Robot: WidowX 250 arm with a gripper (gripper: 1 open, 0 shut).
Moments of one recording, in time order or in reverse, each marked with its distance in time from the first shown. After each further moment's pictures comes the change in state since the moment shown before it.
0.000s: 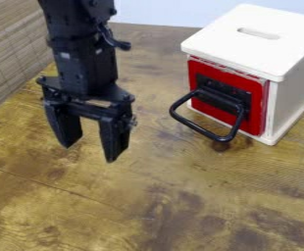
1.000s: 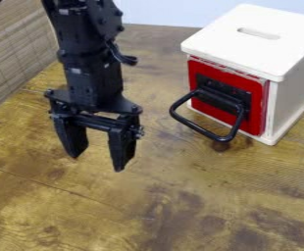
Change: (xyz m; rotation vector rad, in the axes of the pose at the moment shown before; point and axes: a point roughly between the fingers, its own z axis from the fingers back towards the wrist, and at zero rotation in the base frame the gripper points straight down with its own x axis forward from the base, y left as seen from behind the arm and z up) arm 0.001 -0.001 -0.018 -0.009 0.028 0.037
